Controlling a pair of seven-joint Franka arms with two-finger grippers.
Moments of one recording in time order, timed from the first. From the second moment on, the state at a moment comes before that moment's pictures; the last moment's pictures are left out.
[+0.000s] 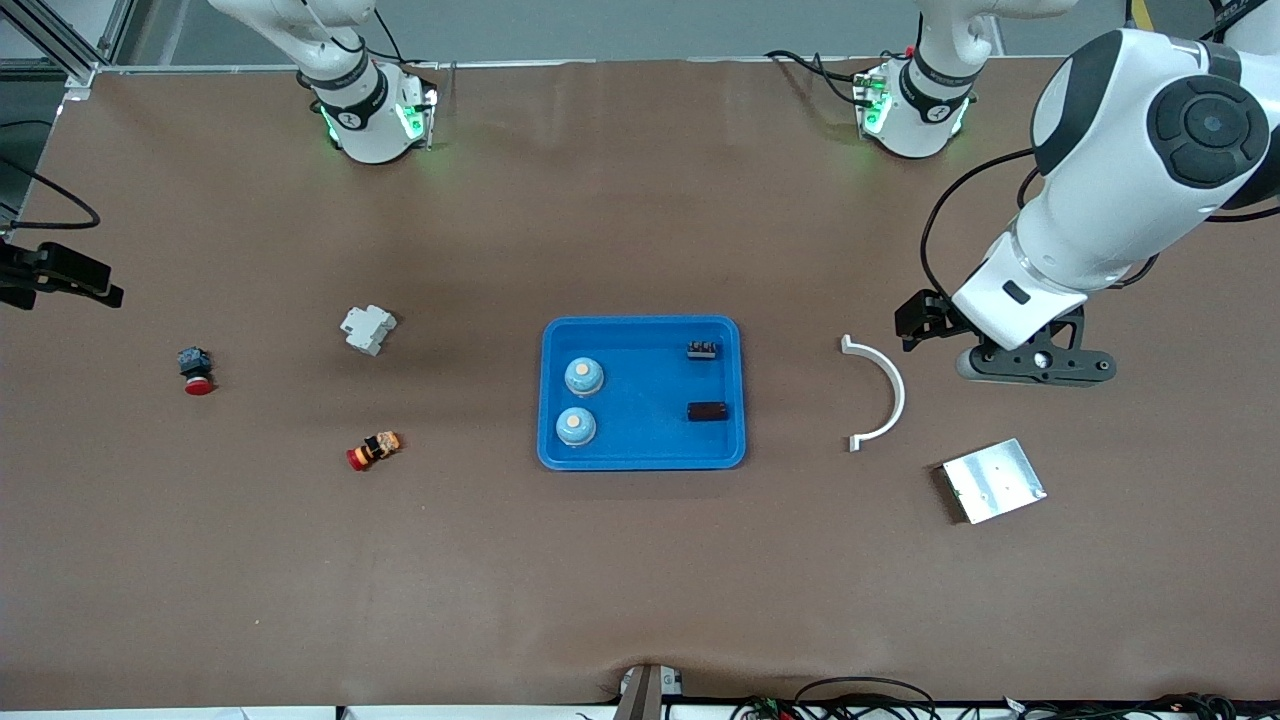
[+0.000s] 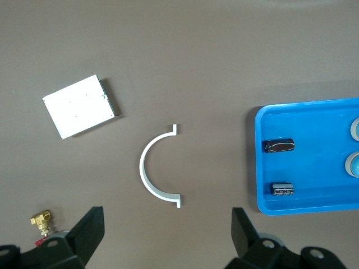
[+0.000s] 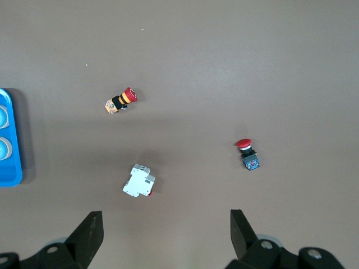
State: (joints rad) left arm -0.15 0.20 -0.17 -1.54 0.01 1.77 -0.24; right arm -0.12 0.10 0.00 -1.48 0.00 1.53 -0.13
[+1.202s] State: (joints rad) left arm -0.15 0.20 -0.24 -1.59 0.01 1.77 -0.68; right arm -0.12 0.11 0.01 -1.49 0.08 1.56 -0.13
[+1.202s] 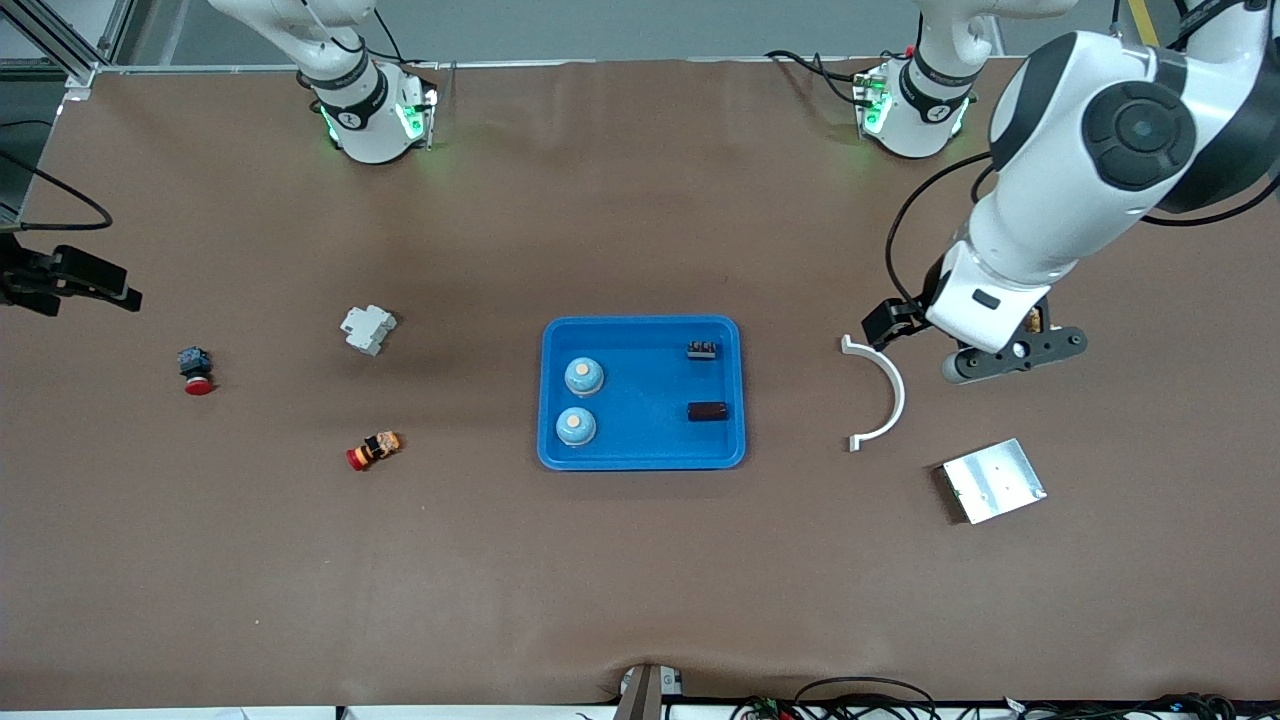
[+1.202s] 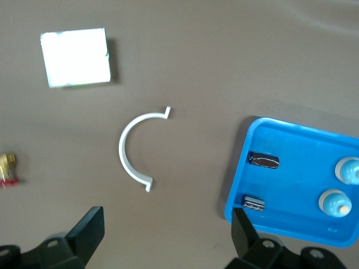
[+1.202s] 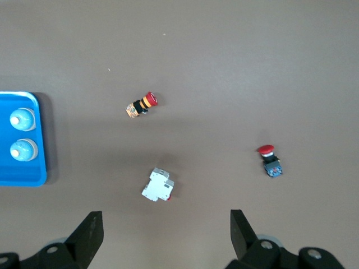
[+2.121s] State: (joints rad) left arm -0.25 0.35 -0.28 -1.66 0.01 2.01 -1.66; right arm 0.36 0.34 0.03 -1.62 0.03 1.91 0.68
